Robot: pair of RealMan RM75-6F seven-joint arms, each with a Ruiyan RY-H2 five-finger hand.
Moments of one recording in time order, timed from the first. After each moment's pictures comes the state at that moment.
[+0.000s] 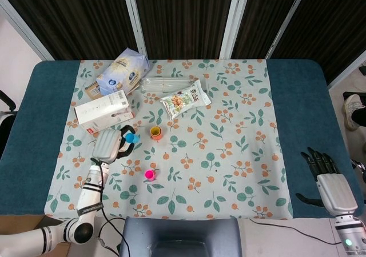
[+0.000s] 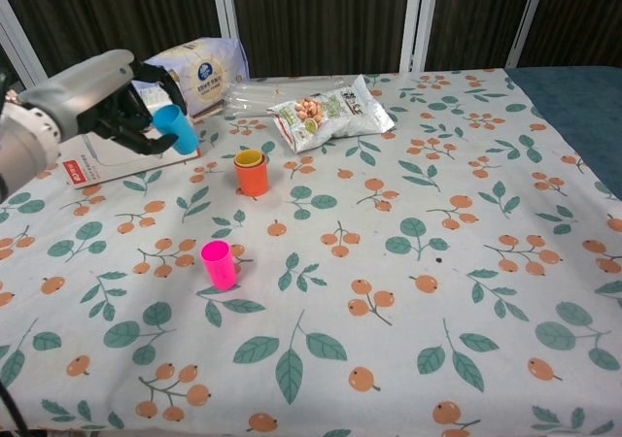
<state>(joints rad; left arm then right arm) -0.64 -1.62 -0.34 -1.56 1.06 1.18 0.41 0.08 -1.06 0.00 -1.68 -1.54 1.40 -0.02</state>
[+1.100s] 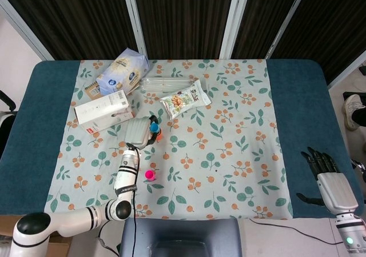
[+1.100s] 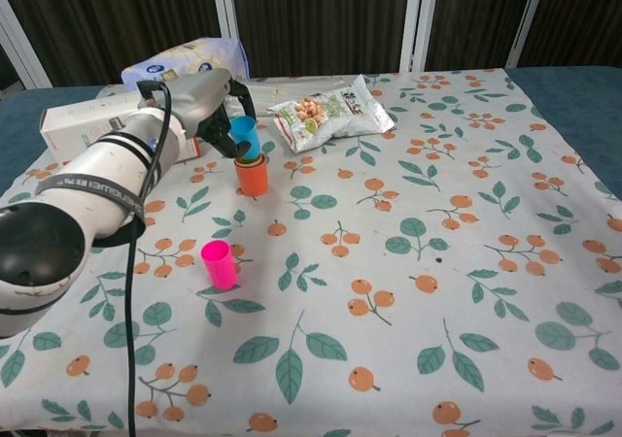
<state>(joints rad) -0.91 -1.90 -0.42 -1.18 0.86 1.12 0.58 0.09 -1.04 0.00 -1.68 -1.53 1.38 0.01</state>
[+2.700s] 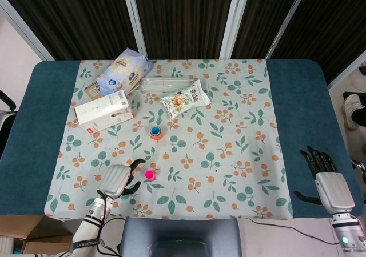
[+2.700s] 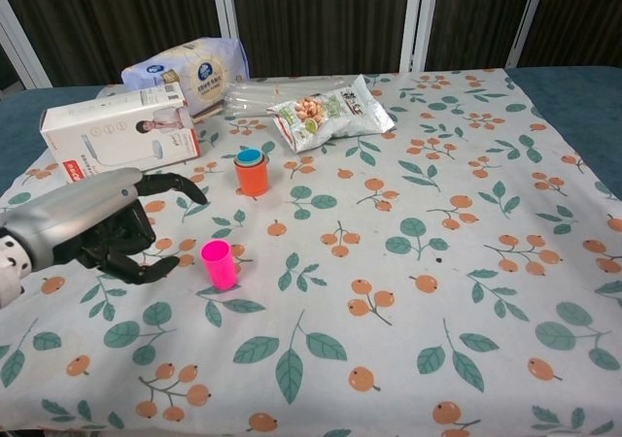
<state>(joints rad) -0.54 -1.59 -0.04 -1.75 1.14 1.24 0.40 0.09 -1.08 0.01 -1.68 -1.52 1.41 -0.02</state>
